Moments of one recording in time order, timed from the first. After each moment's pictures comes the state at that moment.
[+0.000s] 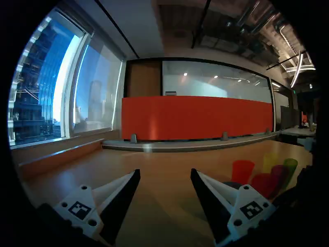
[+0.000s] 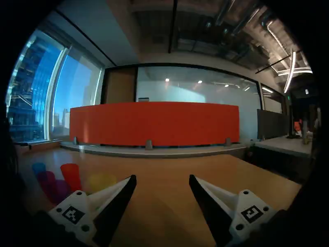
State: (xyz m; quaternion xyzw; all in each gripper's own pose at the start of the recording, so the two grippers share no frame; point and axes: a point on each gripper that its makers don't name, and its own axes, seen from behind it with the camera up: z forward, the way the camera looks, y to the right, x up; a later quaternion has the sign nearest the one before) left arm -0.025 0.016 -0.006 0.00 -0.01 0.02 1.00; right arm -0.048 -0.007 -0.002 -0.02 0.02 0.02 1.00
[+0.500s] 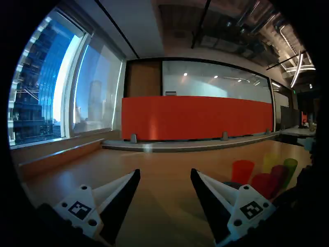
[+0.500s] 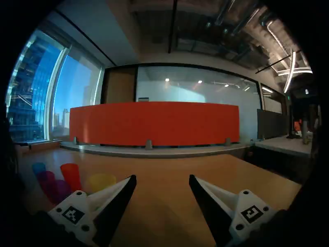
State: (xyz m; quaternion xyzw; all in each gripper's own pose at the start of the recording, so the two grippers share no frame) left arm -0.025 0.017 -0.006 0.00 -0.01 0.02 1.00; right arm -0.048 -0.008 -0.002 -0.02 0.02 0.02 1.00
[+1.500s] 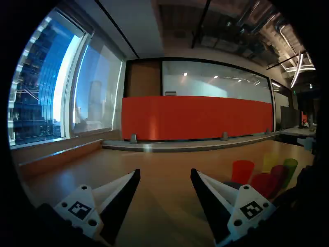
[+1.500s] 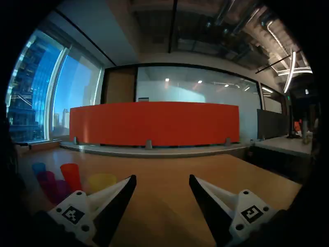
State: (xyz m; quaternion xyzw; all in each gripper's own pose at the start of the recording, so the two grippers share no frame) left arm -0.025 0.018 -0.004 0.00 -0.01 0.02 1.00; right arm -0.048 -0.008 -0.004 -0.02 0.02 0.02 1.00
